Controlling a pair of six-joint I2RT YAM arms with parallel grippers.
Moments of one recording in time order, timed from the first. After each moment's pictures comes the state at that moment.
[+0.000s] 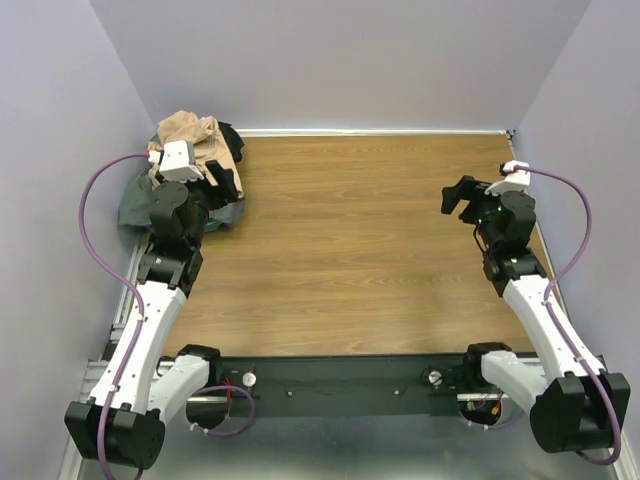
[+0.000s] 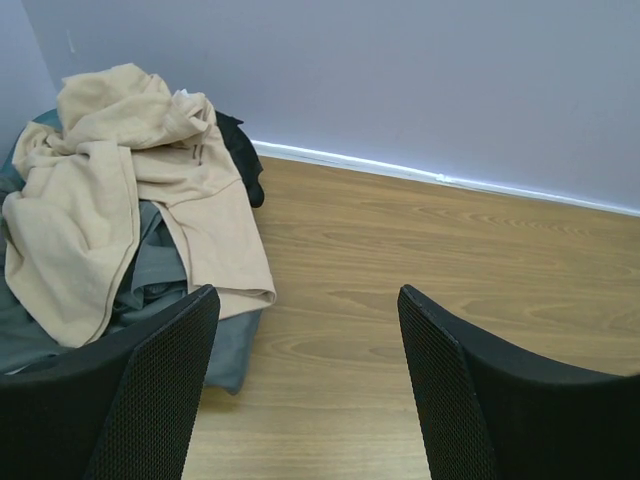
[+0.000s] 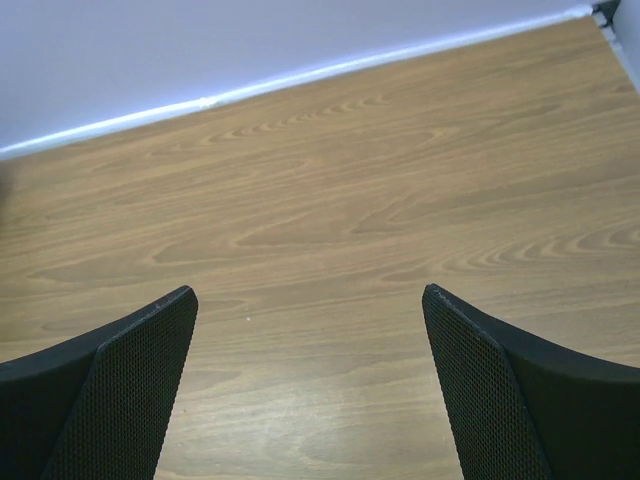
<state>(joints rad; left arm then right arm) -0.17 0.90 0.90 -0.05 -0.14 -0.25 0.06 0.99 0.70 0.10 0.03 0.25</state>
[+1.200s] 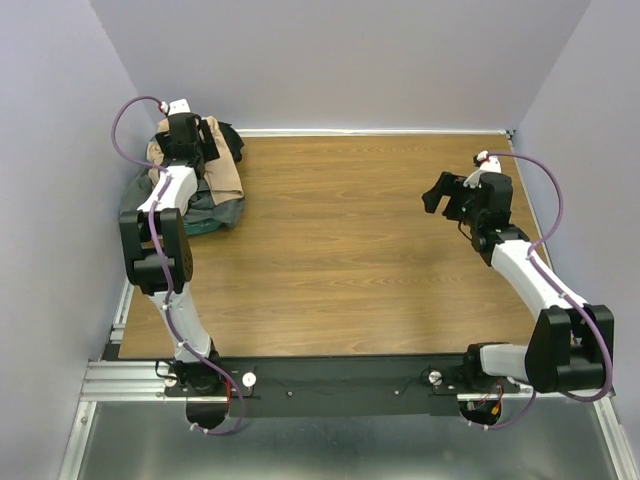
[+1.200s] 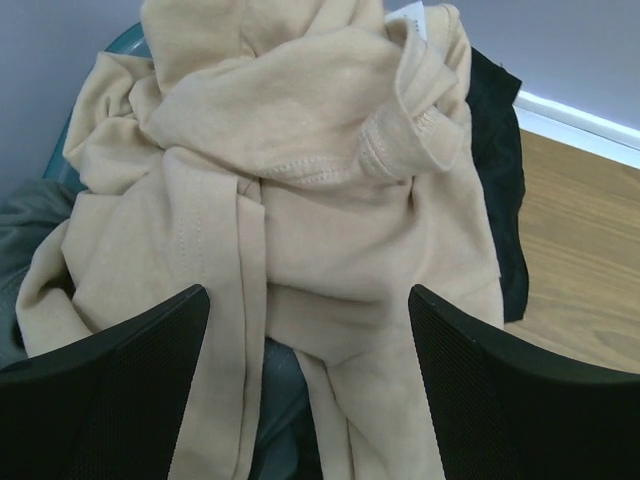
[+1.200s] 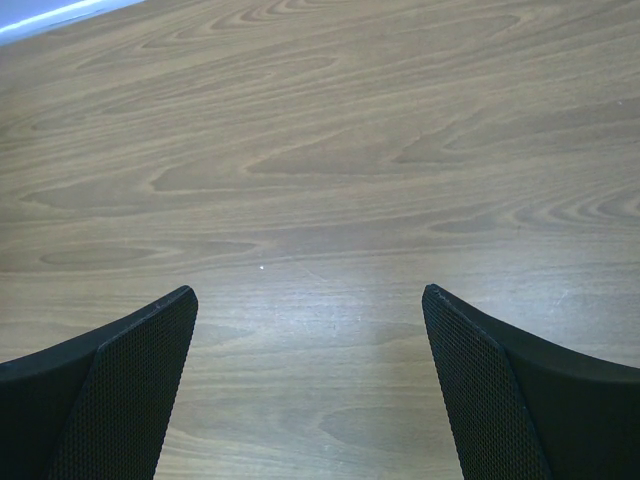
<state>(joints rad) 0.09 1.93 1.52 -0.05 -0.22 -0.18 0.06 1.27 0.80 0.06 -0.12 0.29</state>
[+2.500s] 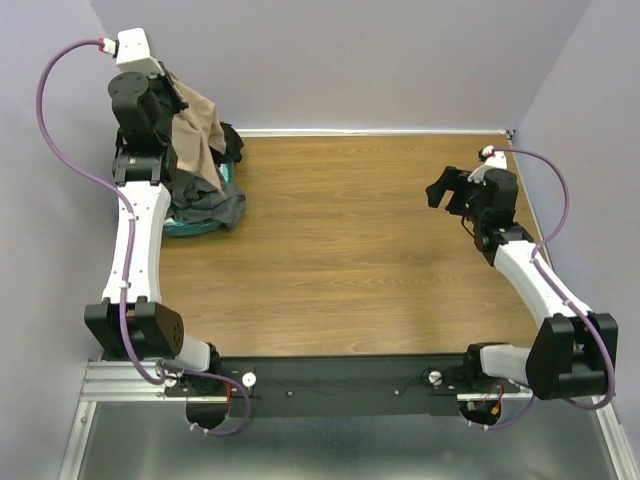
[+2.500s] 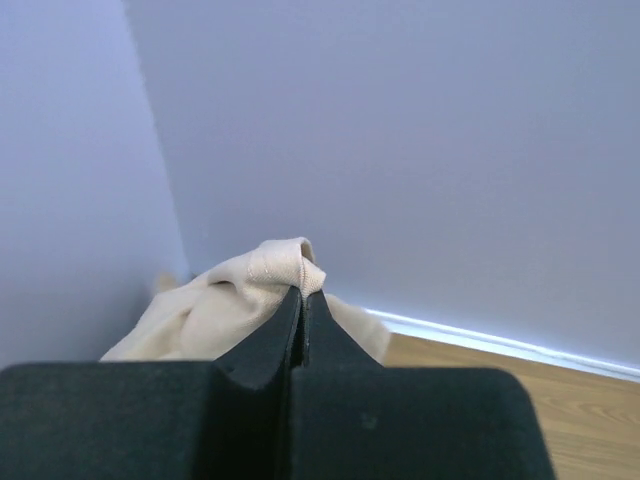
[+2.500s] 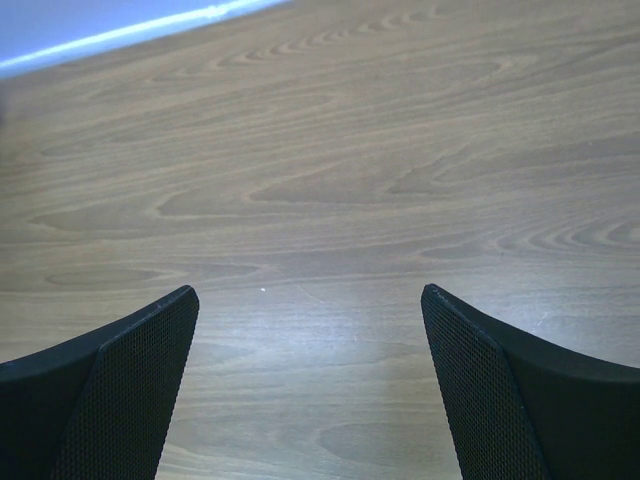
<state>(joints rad) 0.06 1.49 1.65 -0.10 -0.13 -0.13 0.06 1.27 0.83 0.06 -0.09 0.27</state>
